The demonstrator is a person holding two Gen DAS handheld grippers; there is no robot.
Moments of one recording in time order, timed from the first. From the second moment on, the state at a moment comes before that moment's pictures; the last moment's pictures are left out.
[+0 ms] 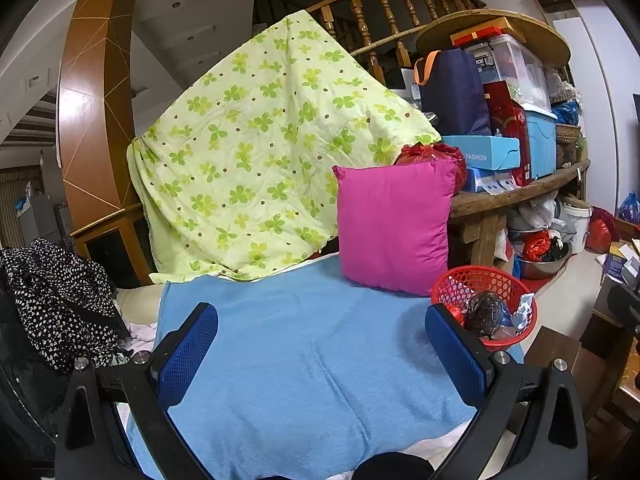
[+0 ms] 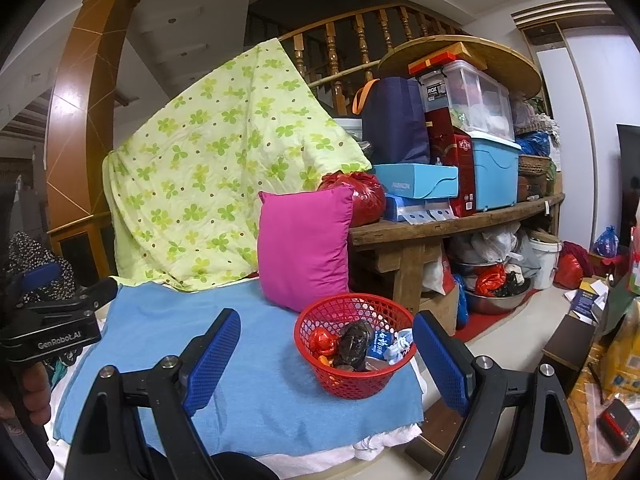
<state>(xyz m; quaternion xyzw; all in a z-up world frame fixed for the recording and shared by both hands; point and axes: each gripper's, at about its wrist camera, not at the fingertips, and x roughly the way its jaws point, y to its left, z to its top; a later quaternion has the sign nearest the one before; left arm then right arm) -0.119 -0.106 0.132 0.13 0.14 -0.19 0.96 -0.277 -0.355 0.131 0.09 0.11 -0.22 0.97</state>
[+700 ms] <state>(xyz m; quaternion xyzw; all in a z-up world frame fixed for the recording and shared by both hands) -0.053 -0.152 0.121 0.11 0.21 -0.24 0.94 -0.223 -0.390 0.121 0.14 0.18 -0.26 0.94</state>
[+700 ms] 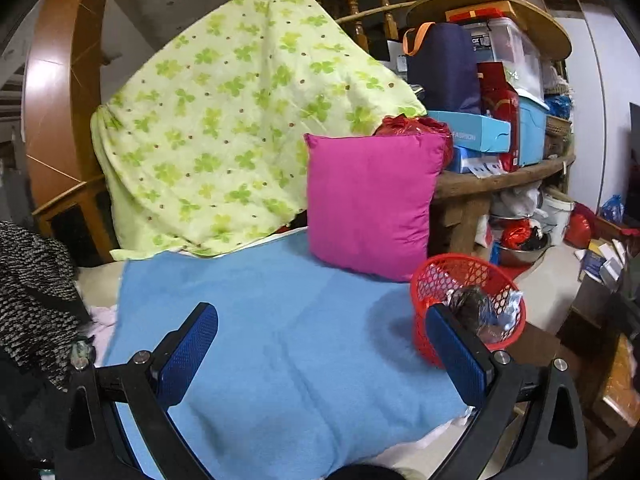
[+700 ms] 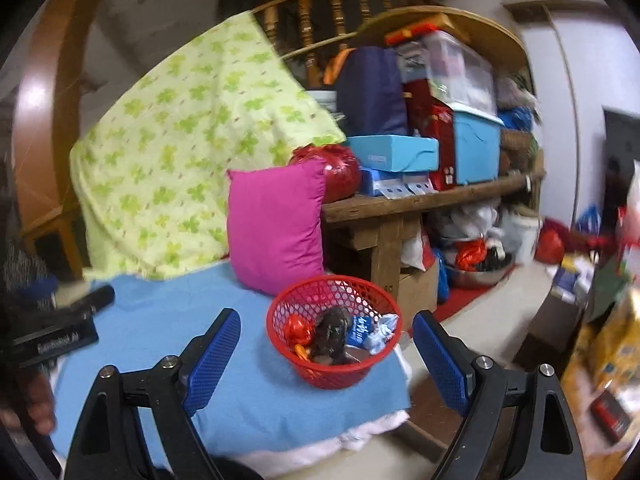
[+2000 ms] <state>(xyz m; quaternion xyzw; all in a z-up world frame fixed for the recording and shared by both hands) 0.006 -0.131 0.077 0.10 0.24 -0.21 0.94 -0.163 -0.393 0.088 0.13 0.18 -0.26 0.94</state>
